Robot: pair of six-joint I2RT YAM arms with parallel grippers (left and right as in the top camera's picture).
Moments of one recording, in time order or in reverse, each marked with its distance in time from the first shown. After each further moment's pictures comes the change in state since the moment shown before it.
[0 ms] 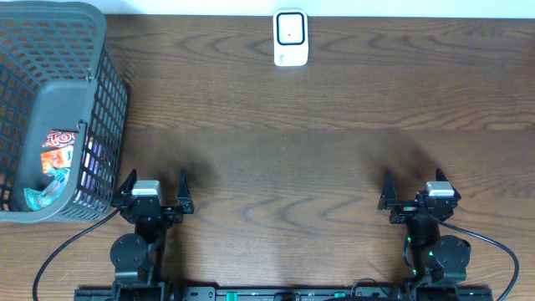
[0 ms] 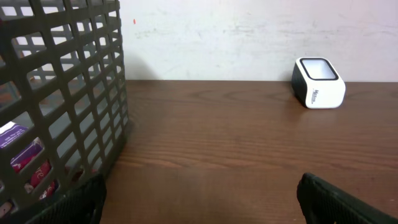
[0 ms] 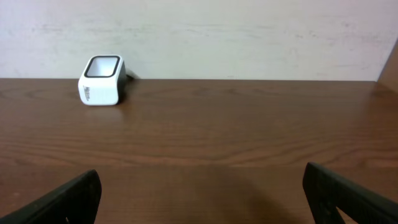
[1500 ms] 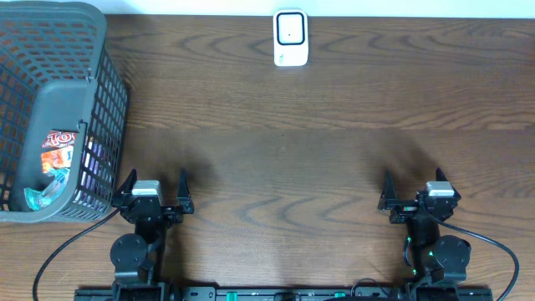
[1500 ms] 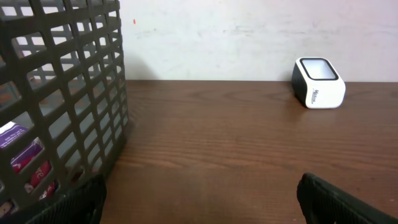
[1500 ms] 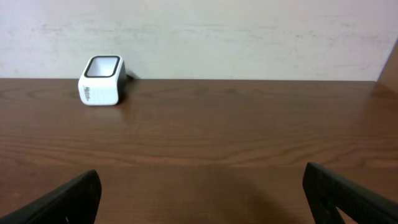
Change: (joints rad) left arm 0.000 0.000 0.000 0.000 0.000 0.000; right arm 0.000 0.000 0.000 0.000 0.000 0.000
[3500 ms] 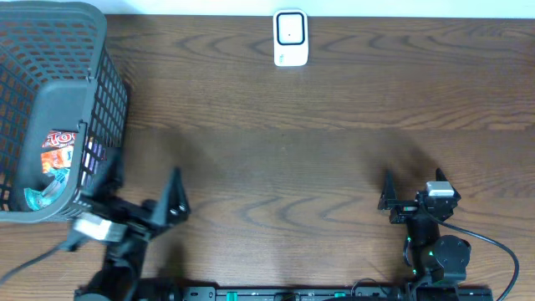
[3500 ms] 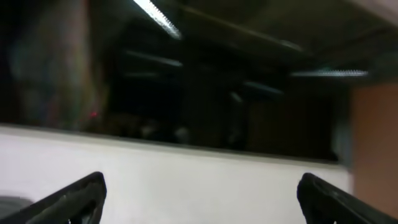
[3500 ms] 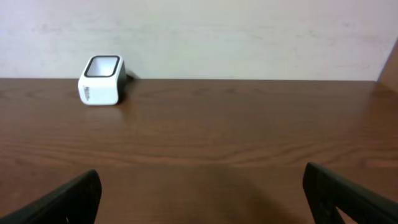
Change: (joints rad) left arm 0.000 0.202 0.366 0.518 0.213 -0.328; right arm 0.000 0.002 0.000 0.000 0.000 0.000
